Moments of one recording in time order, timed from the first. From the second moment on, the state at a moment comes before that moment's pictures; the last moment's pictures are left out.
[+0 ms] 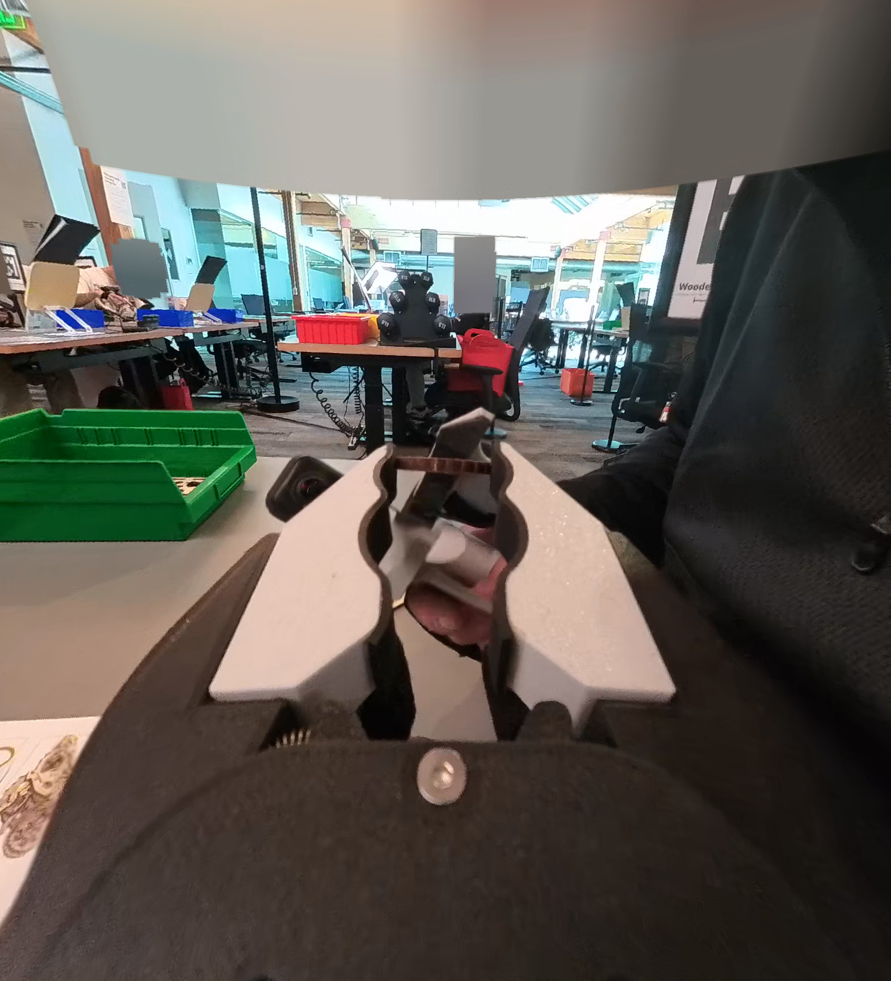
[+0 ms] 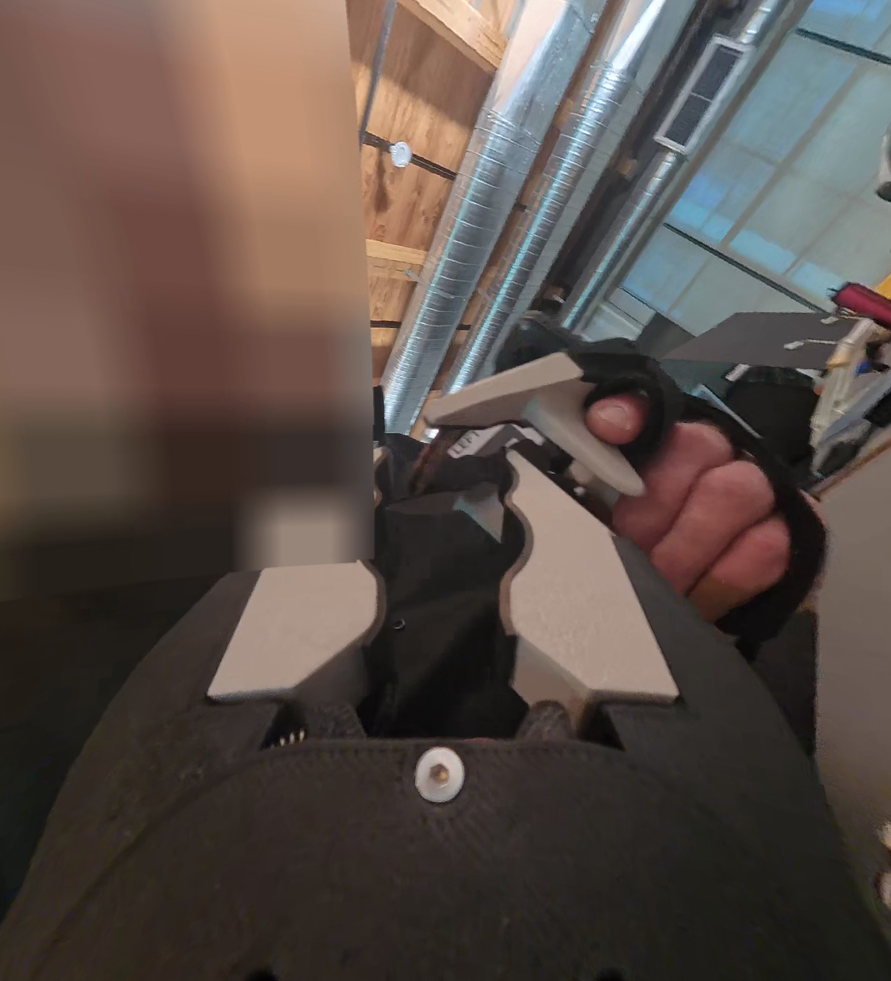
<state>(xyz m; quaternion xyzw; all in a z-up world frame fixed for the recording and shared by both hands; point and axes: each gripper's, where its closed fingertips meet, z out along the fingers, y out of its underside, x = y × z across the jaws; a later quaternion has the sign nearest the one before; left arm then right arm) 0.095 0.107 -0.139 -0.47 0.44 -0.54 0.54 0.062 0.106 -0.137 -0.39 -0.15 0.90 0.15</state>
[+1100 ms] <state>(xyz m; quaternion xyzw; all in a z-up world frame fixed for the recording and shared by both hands) 0.051 0.193 -0.350 -0.76 0.55 -0.25 0.24 0.108 0.158 -0.261 -0.79 -0.27 0.41 0.37</state>
